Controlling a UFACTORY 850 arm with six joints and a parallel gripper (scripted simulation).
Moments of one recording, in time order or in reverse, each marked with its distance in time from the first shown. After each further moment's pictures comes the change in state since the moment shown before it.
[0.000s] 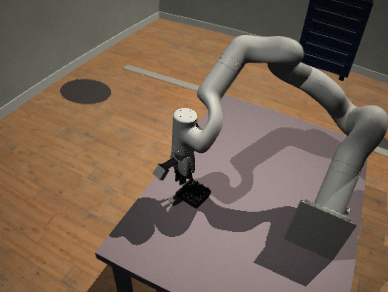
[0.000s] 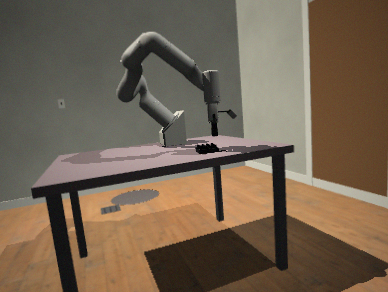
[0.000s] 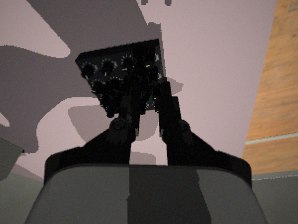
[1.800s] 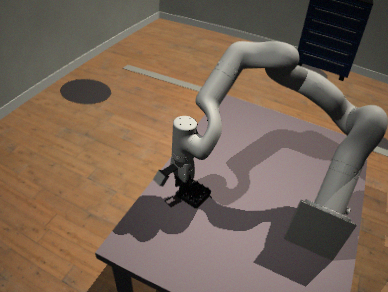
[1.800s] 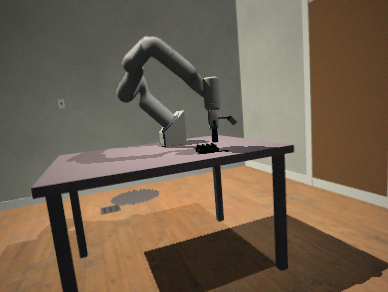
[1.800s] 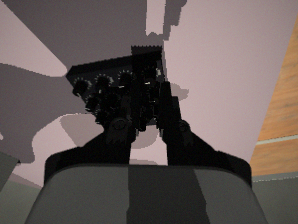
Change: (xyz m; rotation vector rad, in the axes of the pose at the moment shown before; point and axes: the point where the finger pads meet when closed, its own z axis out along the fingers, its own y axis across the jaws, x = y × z) arm 0.000 -0.001 0.032 -0.001 0.000 0.009
